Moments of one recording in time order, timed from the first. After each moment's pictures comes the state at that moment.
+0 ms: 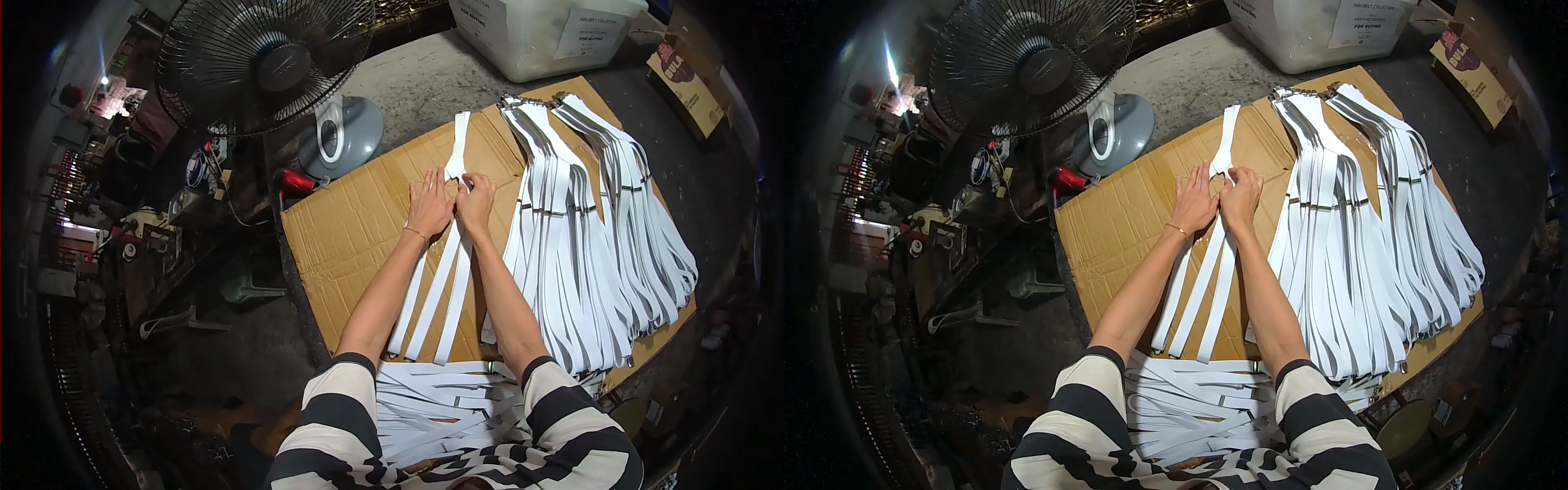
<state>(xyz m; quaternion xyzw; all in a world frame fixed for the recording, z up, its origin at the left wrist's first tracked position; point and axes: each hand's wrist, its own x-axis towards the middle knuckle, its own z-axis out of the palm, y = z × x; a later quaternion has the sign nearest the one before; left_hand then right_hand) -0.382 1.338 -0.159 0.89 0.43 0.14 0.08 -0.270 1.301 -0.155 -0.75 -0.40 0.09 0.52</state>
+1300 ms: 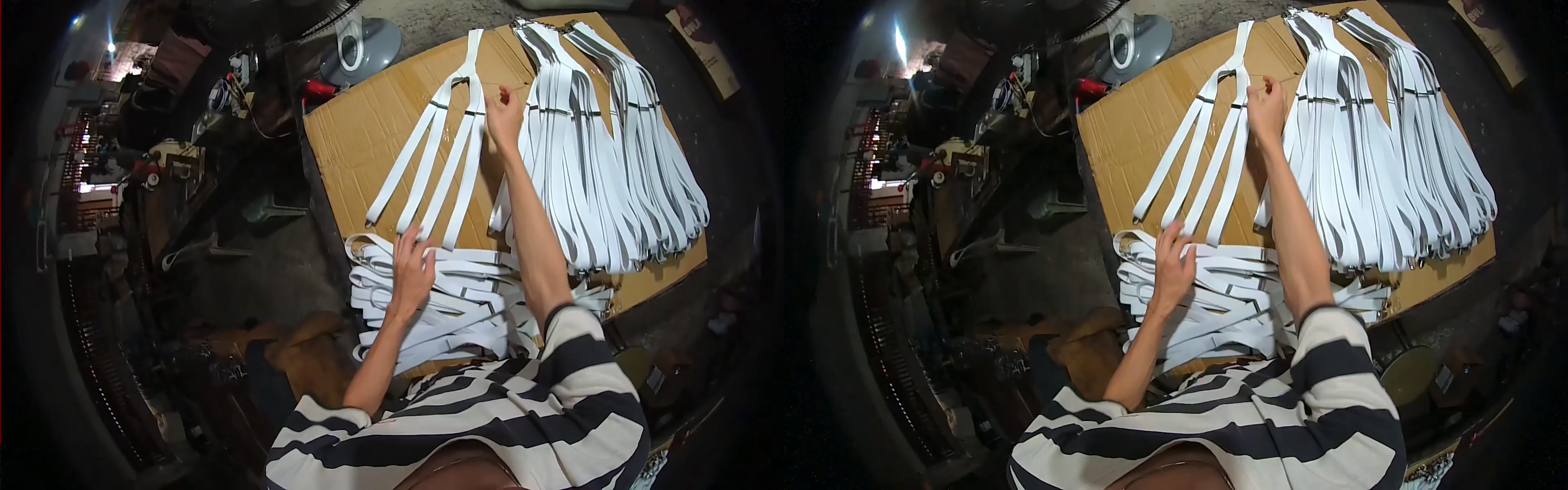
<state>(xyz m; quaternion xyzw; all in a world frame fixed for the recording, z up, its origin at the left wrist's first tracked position) -0.516 1.008 -0.060 0.76 0.55 0.23 0.26 -0.260 1.231 -0.127 -0.70 -0.35 0.14 0.60</state>
